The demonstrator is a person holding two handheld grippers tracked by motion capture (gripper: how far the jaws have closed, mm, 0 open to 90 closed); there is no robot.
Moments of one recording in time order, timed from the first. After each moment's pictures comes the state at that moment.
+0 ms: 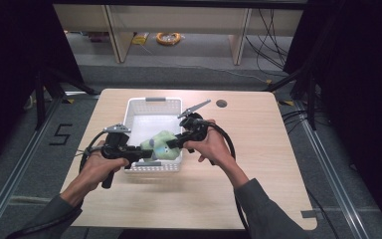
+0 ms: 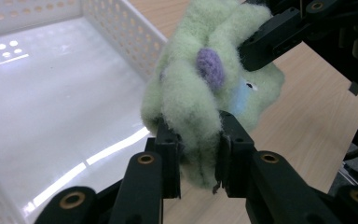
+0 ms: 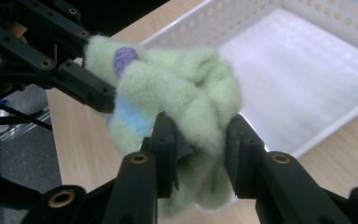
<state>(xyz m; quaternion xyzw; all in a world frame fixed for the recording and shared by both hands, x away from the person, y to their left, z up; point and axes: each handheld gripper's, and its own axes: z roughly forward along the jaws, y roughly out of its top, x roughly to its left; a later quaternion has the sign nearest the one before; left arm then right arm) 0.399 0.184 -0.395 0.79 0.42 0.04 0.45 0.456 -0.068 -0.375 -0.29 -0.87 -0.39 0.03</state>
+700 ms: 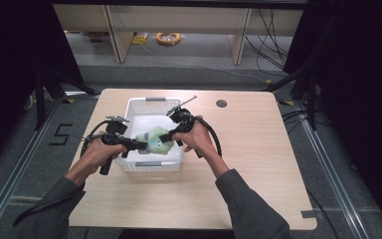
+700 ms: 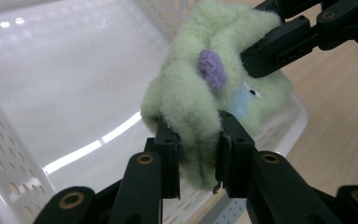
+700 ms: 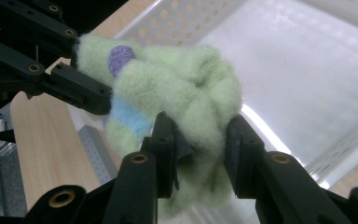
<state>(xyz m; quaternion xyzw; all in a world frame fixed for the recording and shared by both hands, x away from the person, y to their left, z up) 0.451 0.200 -0.419 0.80 0.45 0.02 0.40 0.501 -0.038 -0.408 -0.35 -0.86 -0.36 0.05</state>
